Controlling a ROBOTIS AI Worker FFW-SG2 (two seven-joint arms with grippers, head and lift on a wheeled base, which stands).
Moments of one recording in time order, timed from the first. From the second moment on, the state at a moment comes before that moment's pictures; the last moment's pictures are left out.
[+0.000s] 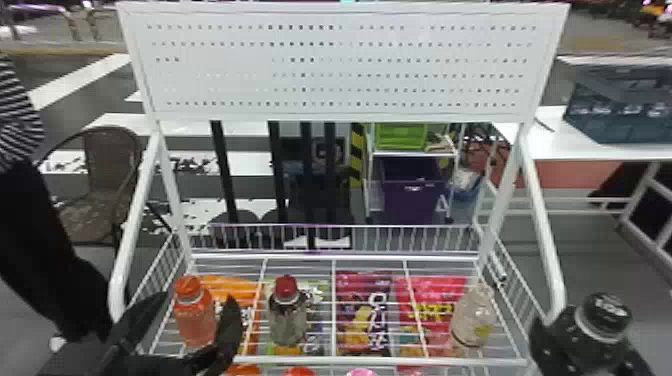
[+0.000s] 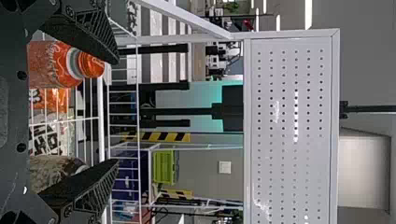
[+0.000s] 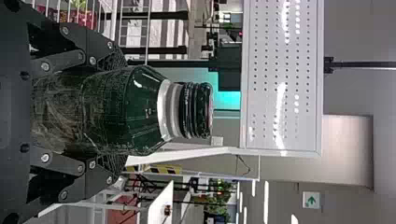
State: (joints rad) left arm 0.55 0.22 -0.09 -2.30 0.14 0.20 0.18; right arm 0.71 -0.16 -0.10 -2.23 -0.15 -0.06 0.05
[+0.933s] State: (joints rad) left arm 0.56 0.22 -0.08 -2.30 0.14 0.20 0.18; right arm 0.75 -0.14 -0.16 -2.25 -0.21 -0.11 0.11
